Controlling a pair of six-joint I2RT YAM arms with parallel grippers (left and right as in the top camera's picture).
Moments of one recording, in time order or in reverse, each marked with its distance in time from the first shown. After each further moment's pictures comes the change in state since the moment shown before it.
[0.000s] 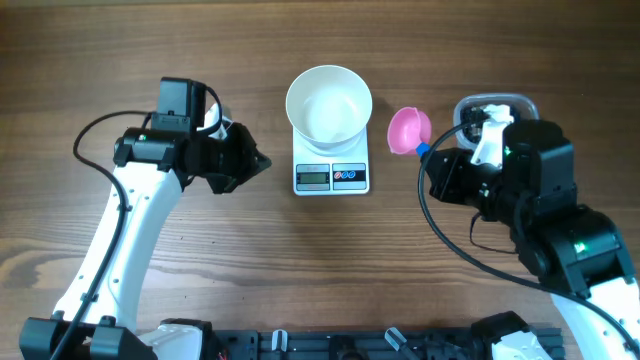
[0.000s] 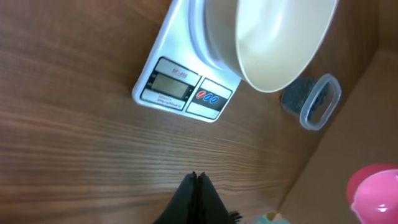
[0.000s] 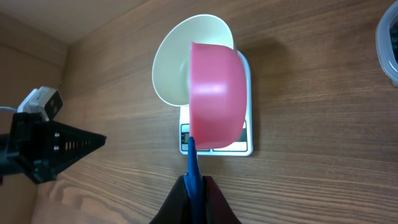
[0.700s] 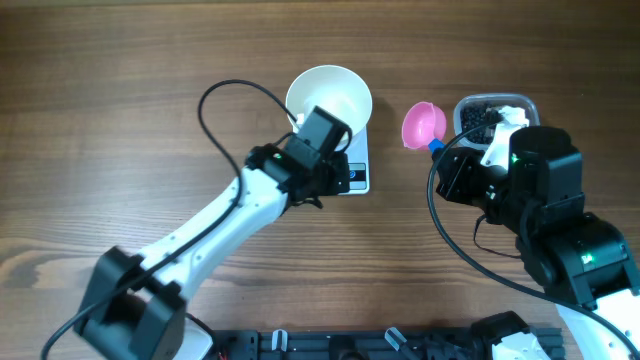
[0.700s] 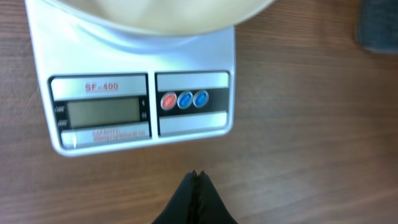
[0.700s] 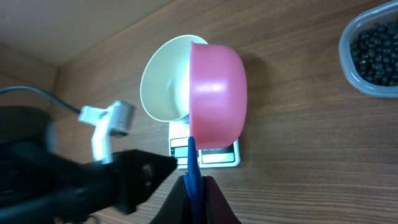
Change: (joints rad) left arm -0.537 0.180 -0.021 0.291 -0.466 0.055; right arm 0.000 -0.031 0.000 0.001 0.091 0.035
